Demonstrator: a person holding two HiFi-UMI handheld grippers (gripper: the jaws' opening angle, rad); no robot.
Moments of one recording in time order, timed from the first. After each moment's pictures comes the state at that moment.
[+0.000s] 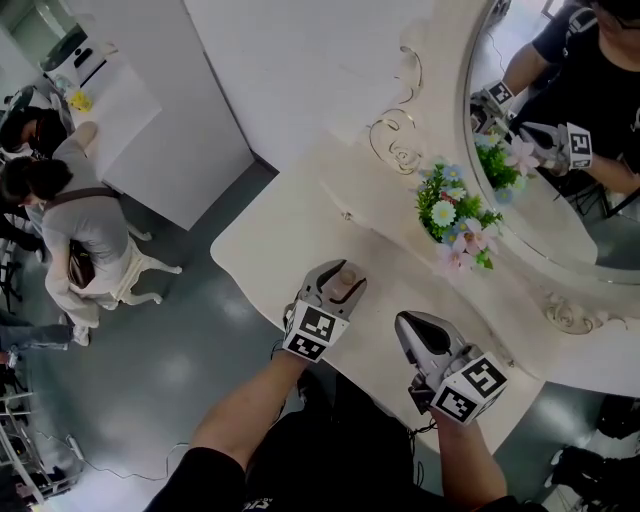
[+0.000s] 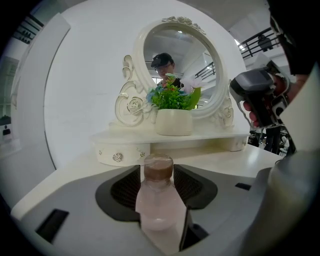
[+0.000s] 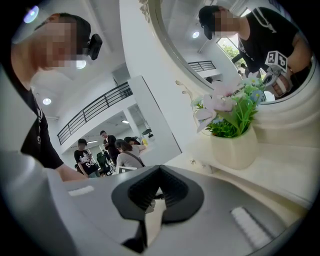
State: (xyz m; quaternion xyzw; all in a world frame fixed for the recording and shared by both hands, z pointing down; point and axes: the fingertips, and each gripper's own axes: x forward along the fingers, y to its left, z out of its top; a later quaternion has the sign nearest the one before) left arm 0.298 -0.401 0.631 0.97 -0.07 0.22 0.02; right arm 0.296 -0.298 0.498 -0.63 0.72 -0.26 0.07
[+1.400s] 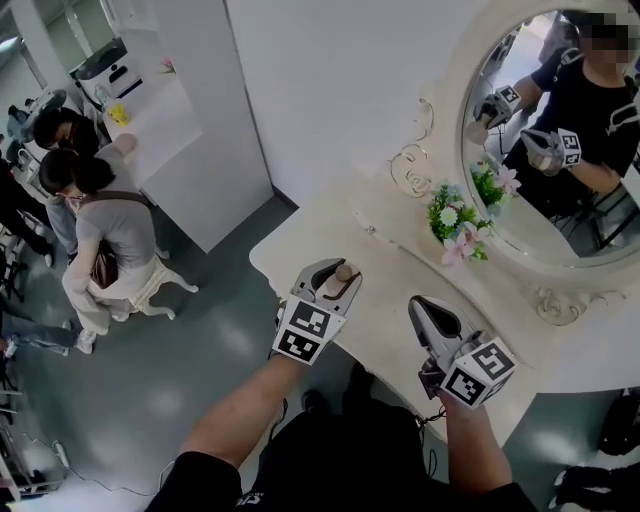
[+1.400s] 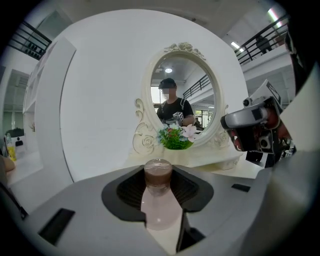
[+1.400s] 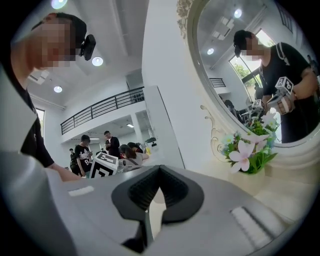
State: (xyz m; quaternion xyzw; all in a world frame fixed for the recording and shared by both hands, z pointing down) left arm 0.208 -0.408 0.481 0.98 -0.10 0.18 0.00; right arm 0.243 -0.293 0.406 -0.65 0.74 -0.16 0.06
